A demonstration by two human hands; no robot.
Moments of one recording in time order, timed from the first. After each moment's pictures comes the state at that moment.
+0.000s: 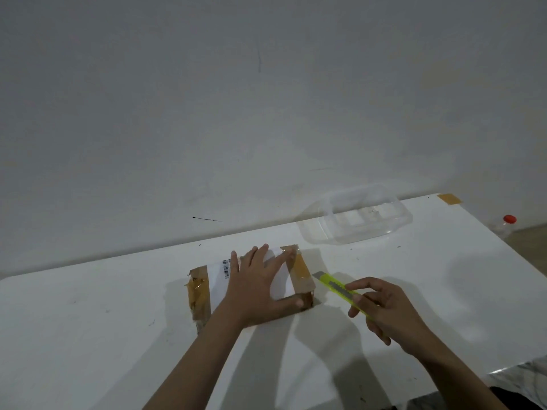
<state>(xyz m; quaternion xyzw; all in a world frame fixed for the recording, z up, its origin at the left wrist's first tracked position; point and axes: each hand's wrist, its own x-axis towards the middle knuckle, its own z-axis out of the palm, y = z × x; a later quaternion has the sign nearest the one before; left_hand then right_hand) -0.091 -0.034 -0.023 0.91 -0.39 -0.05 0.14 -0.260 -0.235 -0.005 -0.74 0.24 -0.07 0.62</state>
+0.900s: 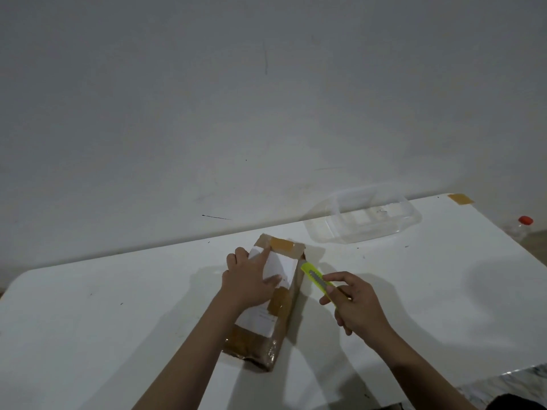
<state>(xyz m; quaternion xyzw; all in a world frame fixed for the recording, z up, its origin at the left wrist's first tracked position) -0.085 -0.030 -0.003 0.96 -0.26 -0.10 0.08 -0.225 -0.193 -0.025 -0.74 0.26 -0.10 0.62</state>
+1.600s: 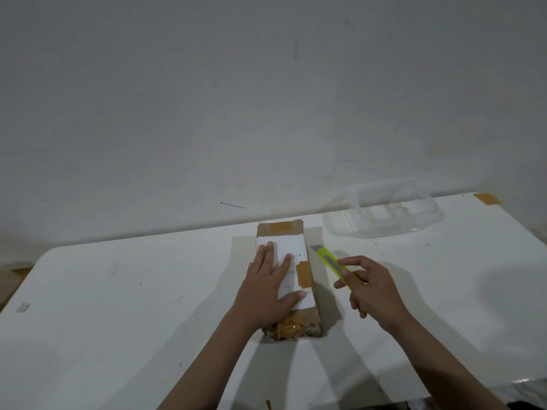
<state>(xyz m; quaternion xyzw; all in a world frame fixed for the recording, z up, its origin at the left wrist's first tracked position) -0.113 -0.001 -0.031 0.92 -0.34 -0.10 0.16 -0.213 -0.196 -0.012 -0.75 0.25 -0.09 0.61</state>
